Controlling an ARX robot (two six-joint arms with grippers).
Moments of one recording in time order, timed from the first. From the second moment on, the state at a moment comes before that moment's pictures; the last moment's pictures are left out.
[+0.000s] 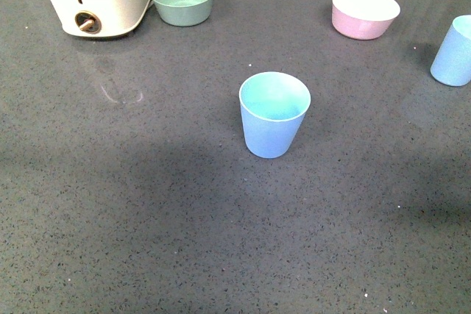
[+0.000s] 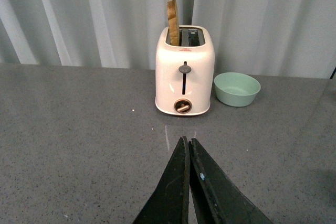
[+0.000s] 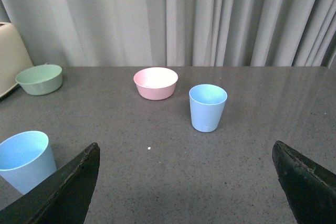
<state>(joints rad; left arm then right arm) -0.09 0.79 0.08 0.70 -0.09 -0.01 0.00 0.00 0.02 0.00 0.00 -0.01</state>
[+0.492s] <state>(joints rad) 0.00 0.52 0.02 0.52 0.00 -0.01 0.00 0.00 0.02 0.00 0.00 -0.01</state>
